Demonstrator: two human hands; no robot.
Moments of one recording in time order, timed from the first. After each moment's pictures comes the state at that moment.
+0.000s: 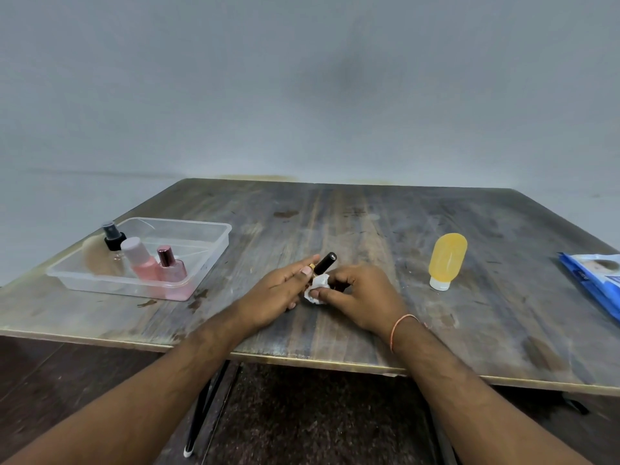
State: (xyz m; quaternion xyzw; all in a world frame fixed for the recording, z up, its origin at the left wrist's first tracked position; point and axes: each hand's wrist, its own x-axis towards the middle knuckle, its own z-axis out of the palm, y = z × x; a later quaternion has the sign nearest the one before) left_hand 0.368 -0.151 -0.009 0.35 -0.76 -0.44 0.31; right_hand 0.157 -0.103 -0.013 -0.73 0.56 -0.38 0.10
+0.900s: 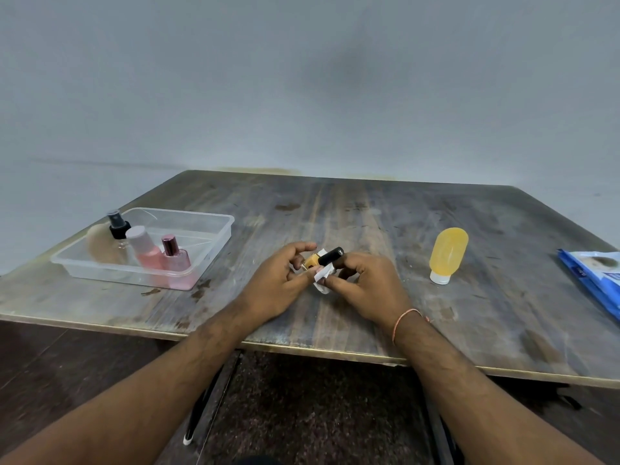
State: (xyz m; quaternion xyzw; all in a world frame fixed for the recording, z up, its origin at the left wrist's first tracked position) left_hand 0.364 -0.162 -0.024 0.35 -0.77 -0.33 0.41; right_hand 0.158 -0.096 -0.011 -0.71 0.53 -0.45 0.04
